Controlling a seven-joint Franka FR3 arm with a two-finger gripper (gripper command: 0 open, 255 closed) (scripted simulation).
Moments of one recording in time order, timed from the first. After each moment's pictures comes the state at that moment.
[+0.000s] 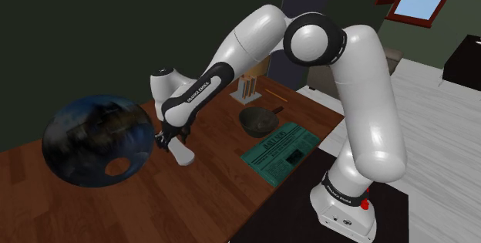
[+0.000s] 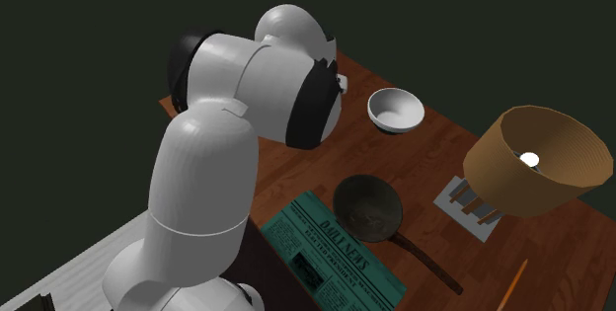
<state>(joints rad) 0.15 0.61 0.21 -1.85 -0.20 2.41 0.65</state>
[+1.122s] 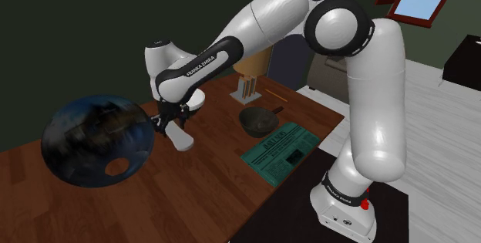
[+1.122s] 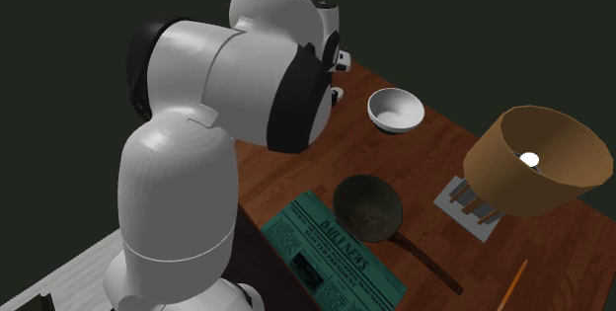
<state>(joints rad) 0.13 0.46 0.24 -1.83 -0.15 2.25 0.63</state>
